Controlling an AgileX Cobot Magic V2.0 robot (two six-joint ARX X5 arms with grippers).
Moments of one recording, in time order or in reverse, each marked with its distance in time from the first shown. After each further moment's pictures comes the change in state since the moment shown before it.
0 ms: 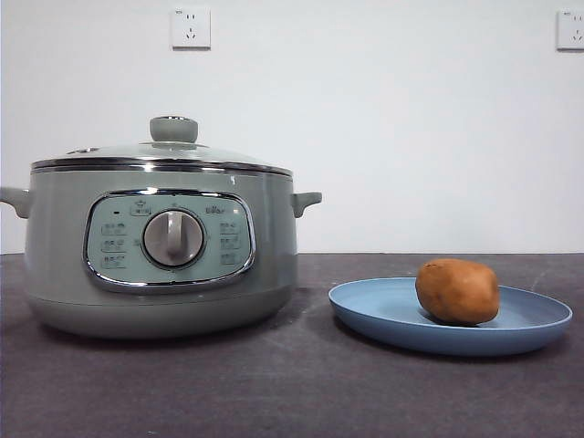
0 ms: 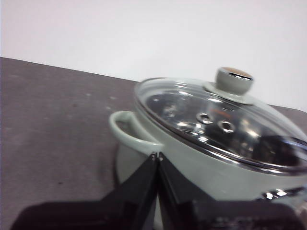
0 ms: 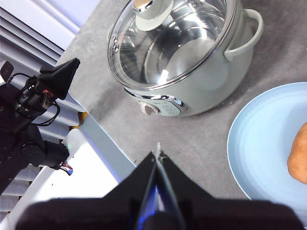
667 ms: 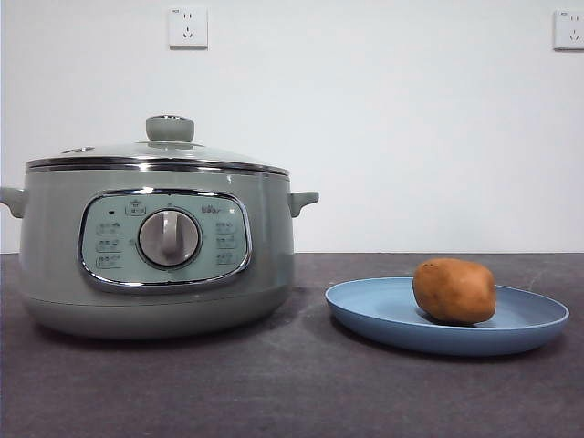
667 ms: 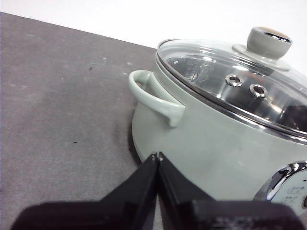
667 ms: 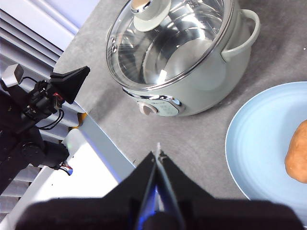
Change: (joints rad) left arm 0.001 0.000 0.000 -0.139 -0.033 -0.011; right arm 0.000 0.000 0.000 0.000 0.000 0.000
